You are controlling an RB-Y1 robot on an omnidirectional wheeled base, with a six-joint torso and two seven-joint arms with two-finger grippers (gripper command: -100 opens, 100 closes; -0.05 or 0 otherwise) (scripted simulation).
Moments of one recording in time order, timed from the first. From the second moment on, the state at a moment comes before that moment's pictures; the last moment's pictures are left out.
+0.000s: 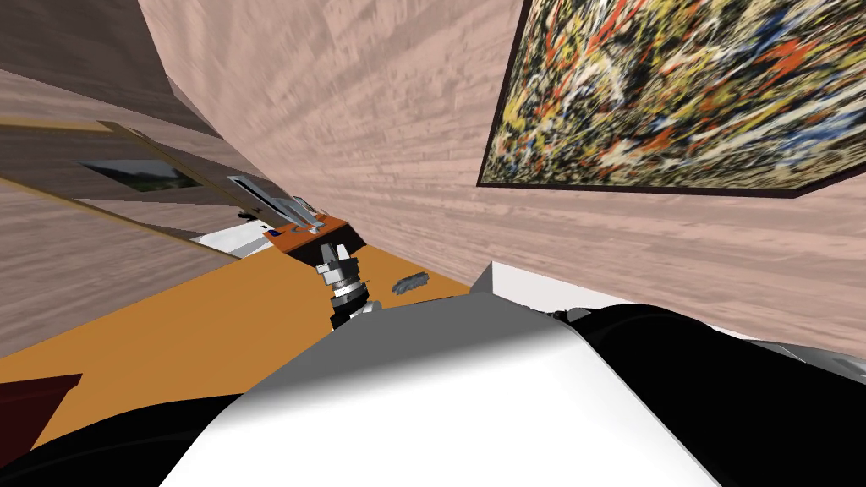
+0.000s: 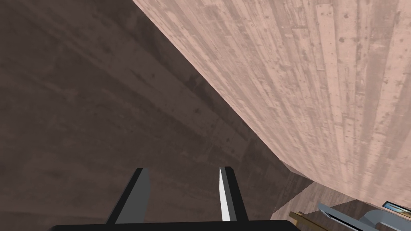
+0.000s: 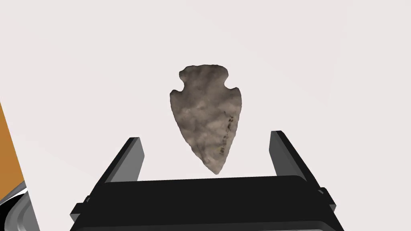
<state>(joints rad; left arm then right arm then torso) 0.55 -0.01 0.01 -2.21 0.11 -0.64 -0.11 0.72 -0.49 -0.57 -1.57 -0.89 1.09 -1.27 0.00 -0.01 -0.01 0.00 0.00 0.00</state>
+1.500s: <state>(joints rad) 0.55 -0.01 0.01 -2.21 0.11 -0.64 -0.11 0.70 -0.50 -0.60 -1.42 -0.91 1.17 -1.27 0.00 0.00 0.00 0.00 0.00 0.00</state>
